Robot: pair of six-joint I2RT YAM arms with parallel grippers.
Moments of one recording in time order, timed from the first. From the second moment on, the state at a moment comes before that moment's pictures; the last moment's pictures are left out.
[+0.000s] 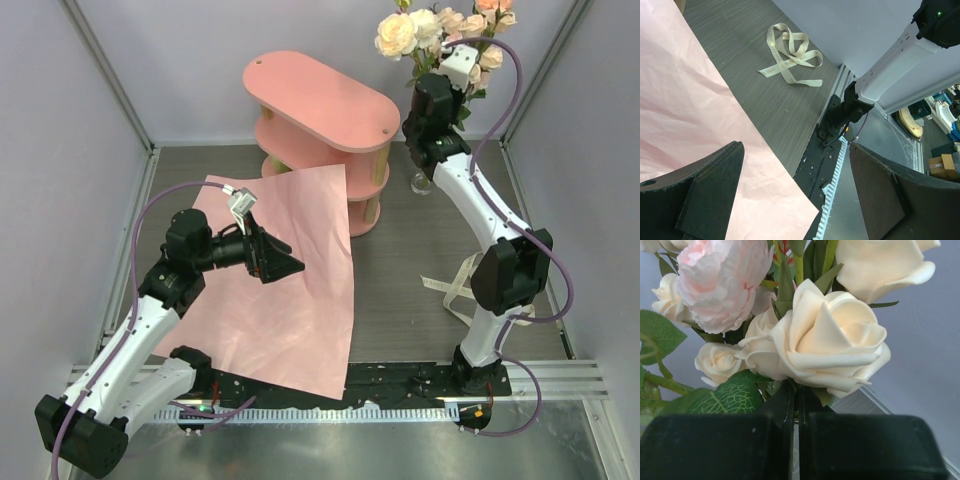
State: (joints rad) left arm -0.41 0.86 0.79 -0.14 0.82 -0.47; right arm 0.33 1.81 1.79 0.06 1.00 -0.03
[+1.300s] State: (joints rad) left arm -0.41 0.86 0.79 -0.14 0.82 -0.47; right arm 0.33 1.81 1.60 0.08 0.97 0.04
